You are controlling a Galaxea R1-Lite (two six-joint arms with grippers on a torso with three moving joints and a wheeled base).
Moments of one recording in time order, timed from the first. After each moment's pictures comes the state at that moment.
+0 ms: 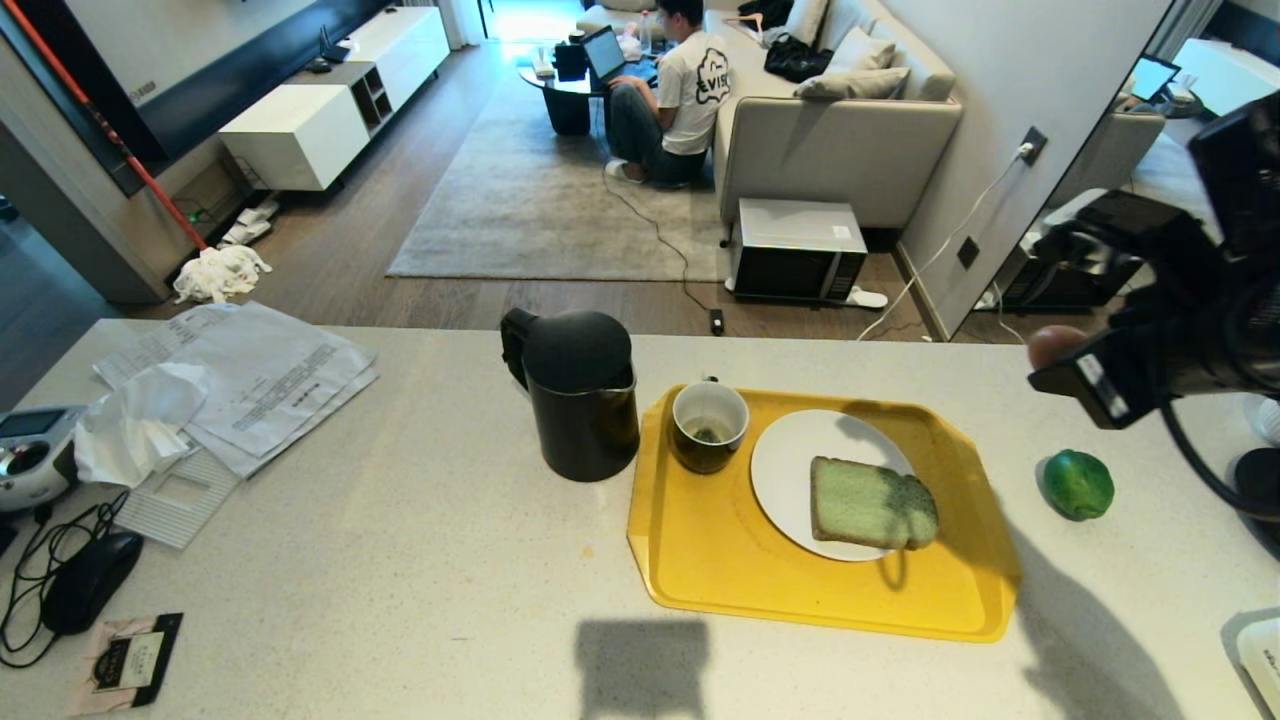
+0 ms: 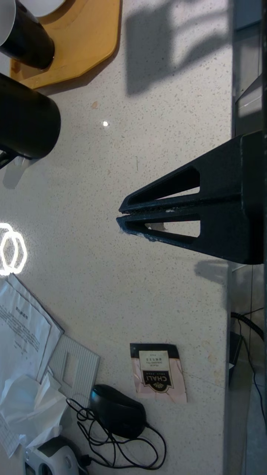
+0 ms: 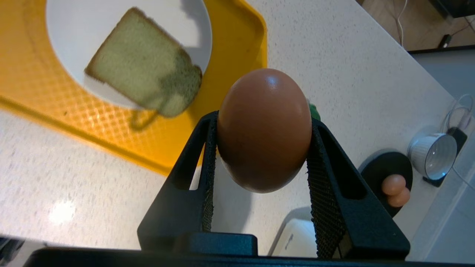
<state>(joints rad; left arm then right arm) 0.00 0.00 0.00 -0.01 0.00 0.01 0.28 1.57 -1.41 0.52 -0.34 -0.33</state>
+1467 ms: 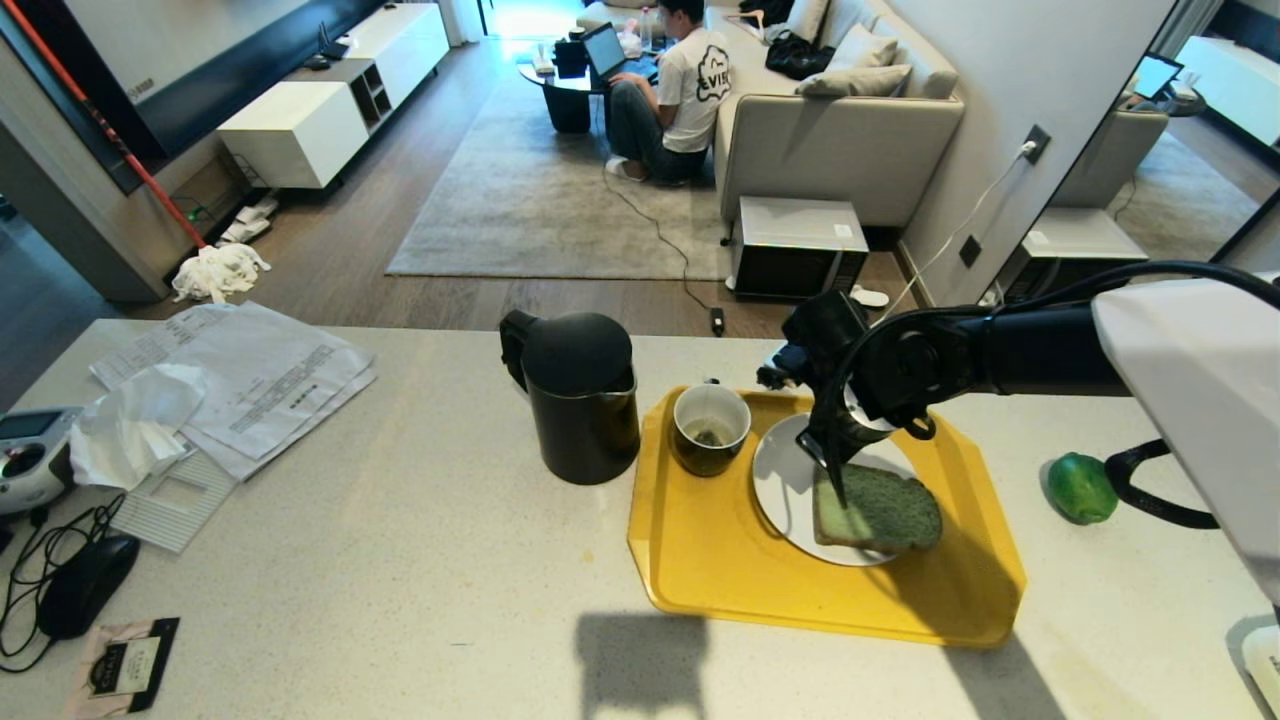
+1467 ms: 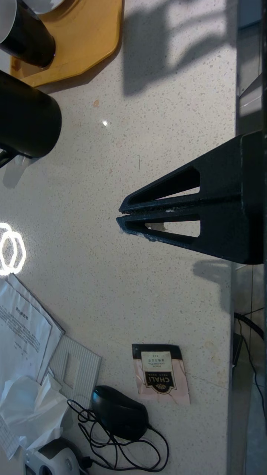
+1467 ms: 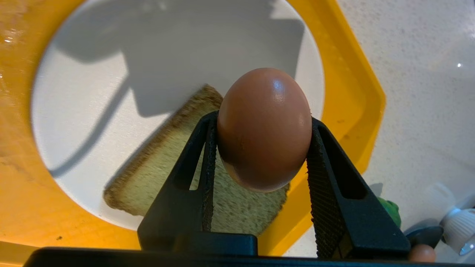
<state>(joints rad) 0.00 0.00 0.00 -0.01 0.00 0.01 0.43 2.25 -1.79 0.48 -0.48 -0.32</state>
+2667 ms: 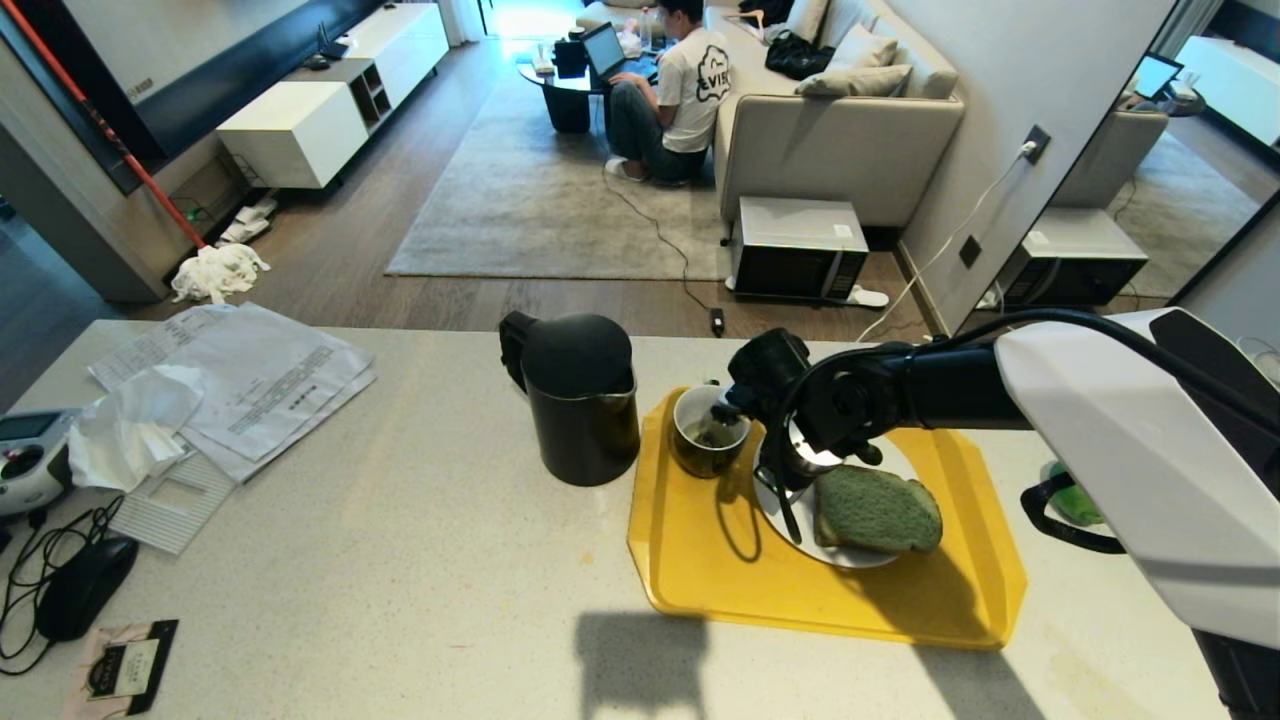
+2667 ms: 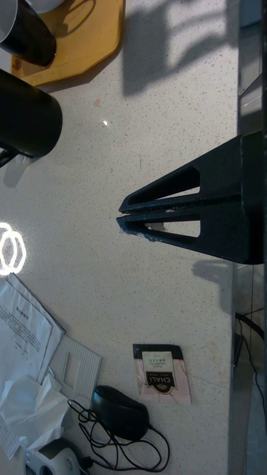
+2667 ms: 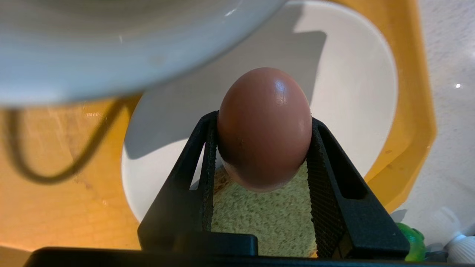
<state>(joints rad) 0.00 0.00 0.00 -0.01 0.00 0.01 0.51 2.35 -1.84 0.48 -0.50 -0.32</state>
